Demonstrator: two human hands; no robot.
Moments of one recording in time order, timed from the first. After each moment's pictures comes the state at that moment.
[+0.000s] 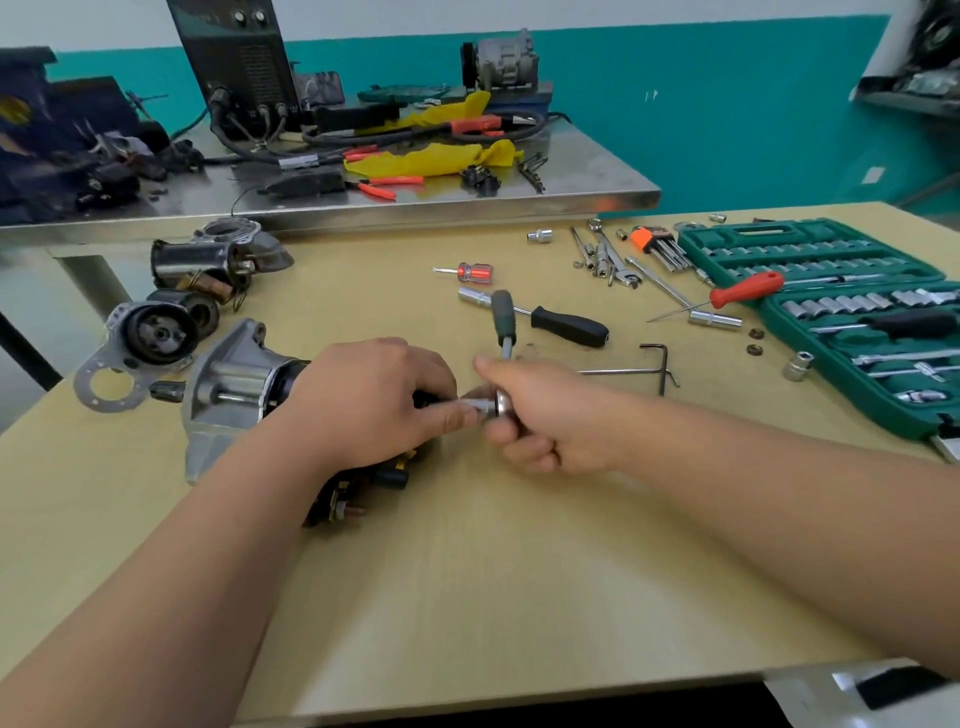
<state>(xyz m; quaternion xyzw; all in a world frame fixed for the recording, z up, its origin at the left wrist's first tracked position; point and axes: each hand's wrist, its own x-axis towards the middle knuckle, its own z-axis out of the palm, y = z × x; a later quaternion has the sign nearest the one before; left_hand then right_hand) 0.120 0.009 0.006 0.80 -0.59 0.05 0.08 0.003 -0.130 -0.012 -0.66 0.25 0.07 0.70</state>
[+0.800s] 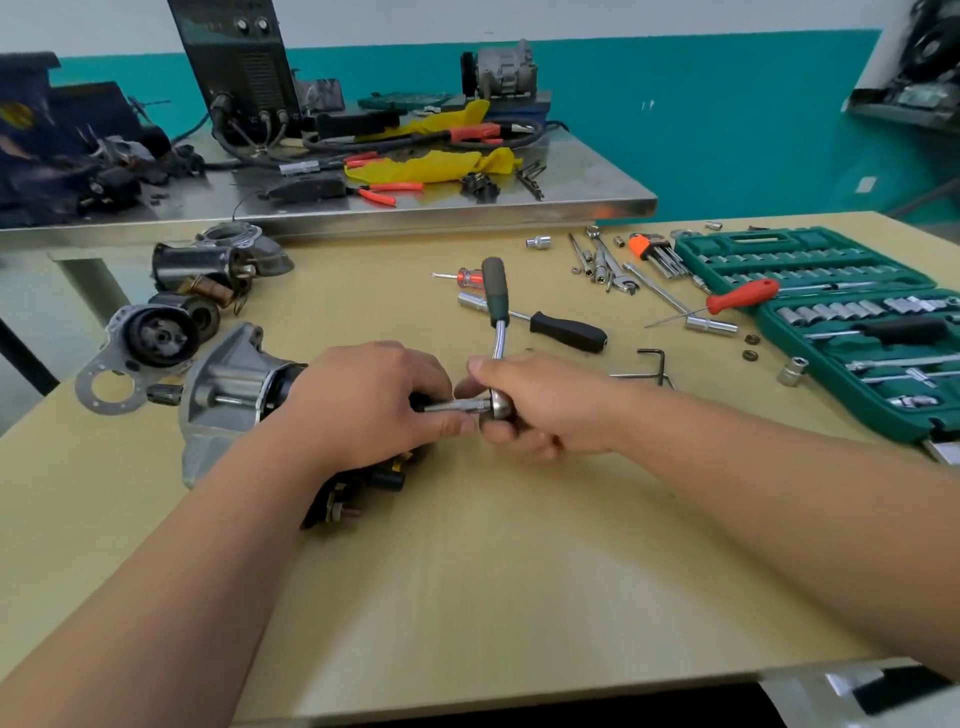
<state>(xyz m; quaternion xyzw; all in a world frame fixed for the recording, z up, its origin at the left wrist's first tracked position) 0.122 0.011 0.008 0.81 -0.58 0.04 0.08 0.003 -0.139 -0.009 -0.79 0.18 0.06 0.58</state>
